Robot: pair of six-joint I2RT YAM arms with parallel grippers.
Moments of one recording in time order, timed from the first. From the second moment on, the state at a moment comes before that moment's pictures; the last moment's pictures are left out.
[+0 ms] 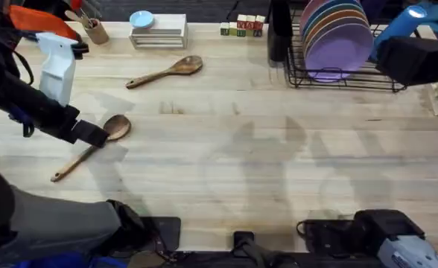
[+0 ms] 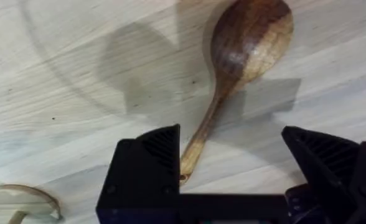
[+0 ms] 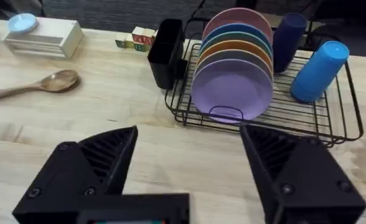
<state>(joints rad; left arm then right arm) 0.65 1.56 1.13 -1.13 0.09 1.00 0.01 0.69 1.09 -0.81 -0.10 -0.04</state>
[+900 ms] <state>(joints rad) 0.64 1.73 1.11 -1.08 0.08 0.96 0.01 0.69 1.09 -0.81 -0.10 -0.08</state>
